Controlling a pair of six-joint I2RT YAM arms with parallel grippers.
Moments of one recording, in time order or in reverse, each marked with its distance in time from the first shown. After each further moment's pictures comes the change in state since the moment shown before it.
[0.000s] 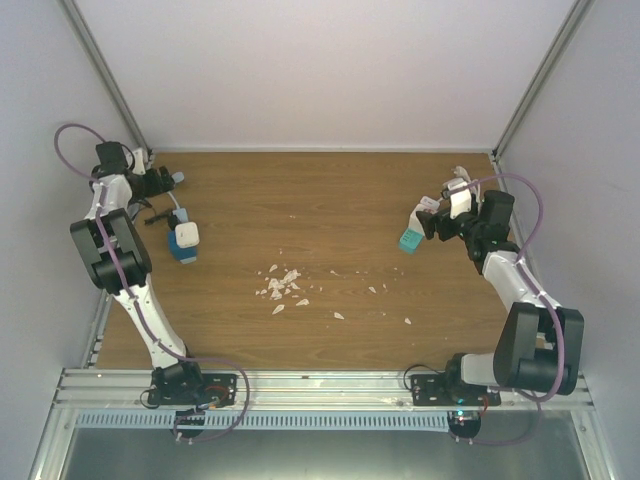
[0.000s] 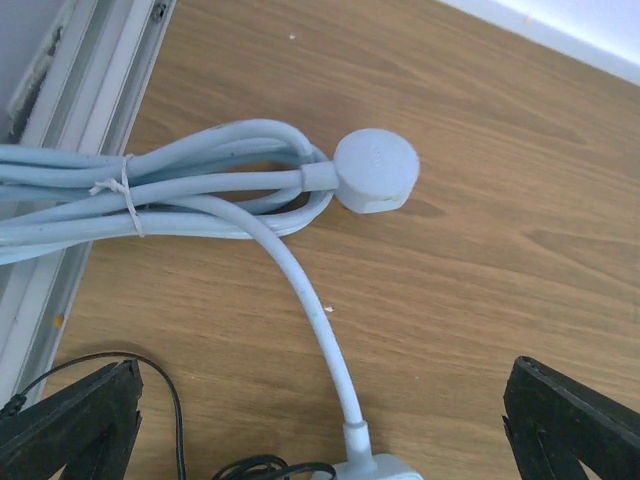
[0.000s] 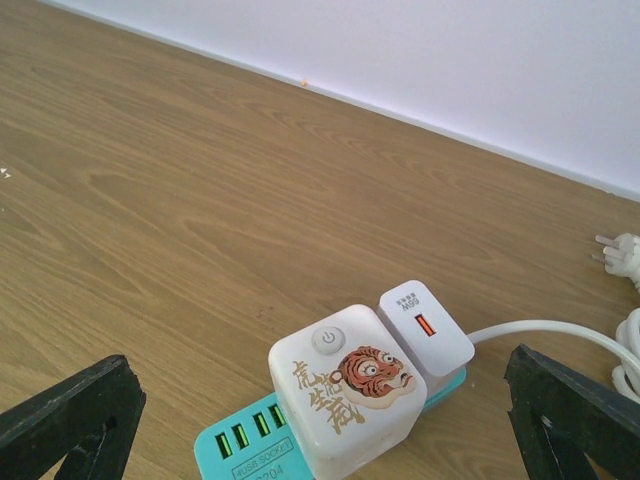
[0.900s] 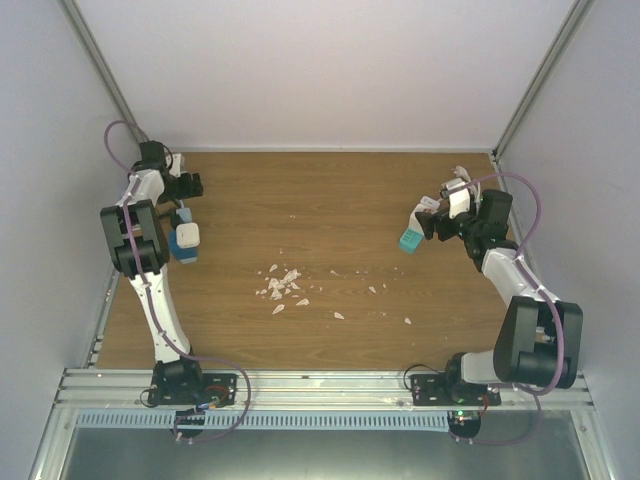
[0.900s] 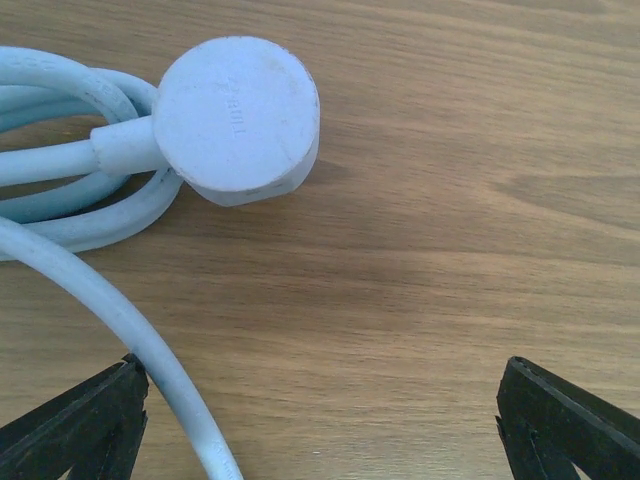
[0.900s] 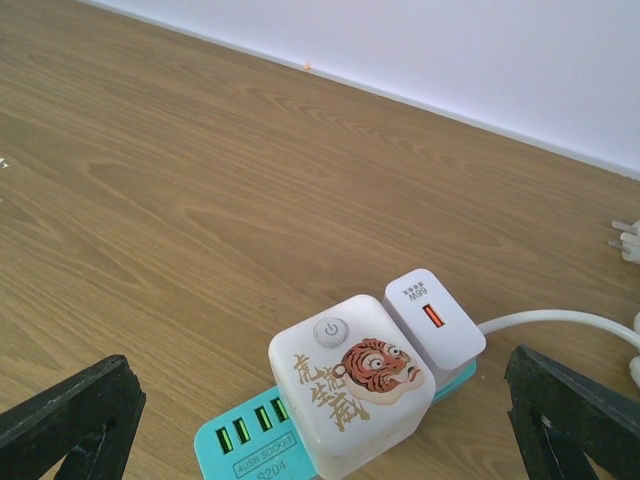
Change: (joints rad) left arm -0.160 0.187 0.124 -0.052 -0.106 0.035; right arm 0.001 0.034 0.012 -0.010 -0.002 -0.002
